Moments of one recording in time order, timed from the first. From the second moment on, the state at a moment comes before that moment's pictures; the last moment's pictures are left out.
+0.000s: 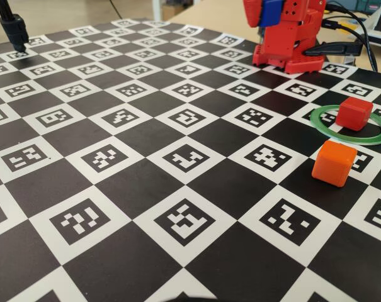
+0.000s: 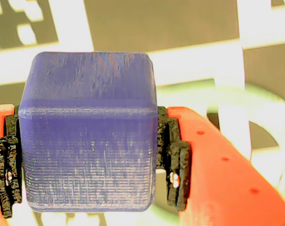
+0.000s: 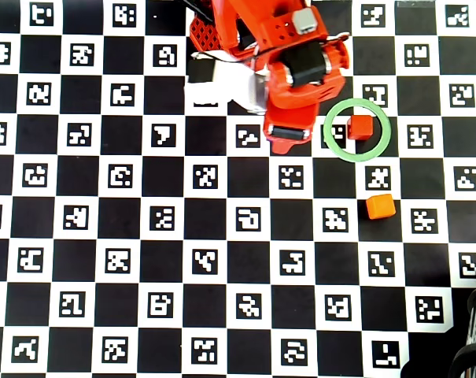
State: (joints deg) arm -26.5 118.1 110.7 93.1 37.2
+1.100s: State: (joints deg) arm -50.3 93.2 99.5 78.8 50.3
